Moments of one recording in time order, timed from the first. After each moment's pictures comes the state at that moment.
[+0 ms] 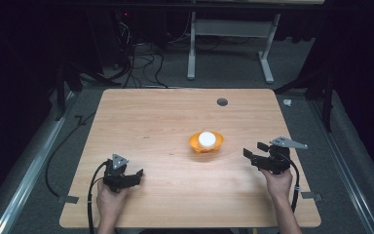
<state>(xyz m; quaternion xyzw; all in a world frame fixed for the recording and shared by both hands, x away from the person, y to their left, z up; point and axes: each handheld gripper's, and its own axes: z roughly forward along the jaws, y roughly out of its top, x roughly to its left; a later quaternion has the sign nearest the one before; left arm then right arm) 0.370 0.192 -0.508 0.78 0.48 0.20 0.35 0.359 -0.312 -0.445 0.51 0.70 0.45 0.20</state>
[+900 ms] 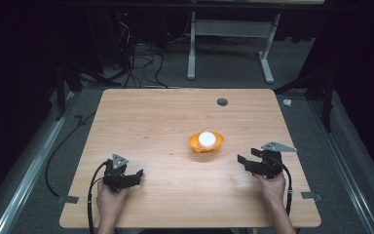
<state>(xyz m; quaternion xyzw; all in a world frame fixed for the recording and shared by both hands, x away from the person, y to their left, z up) 0.370 0.192 -0.508 0.78 0.48 0.20 0.35 0.359 -0.298 -0.467 0.51 0.72 0.43 0.18</state>
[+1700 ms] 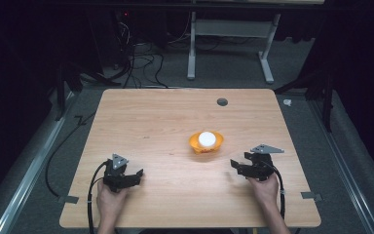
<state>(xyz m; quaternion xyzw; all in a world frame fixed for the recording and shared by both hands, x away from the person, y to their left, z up) 0.370 0.192 -0.508 0.78 0.48 0.20 0.35 0.364 -0.278 -0.485 0.51 0.75 0.39 0.17</state>
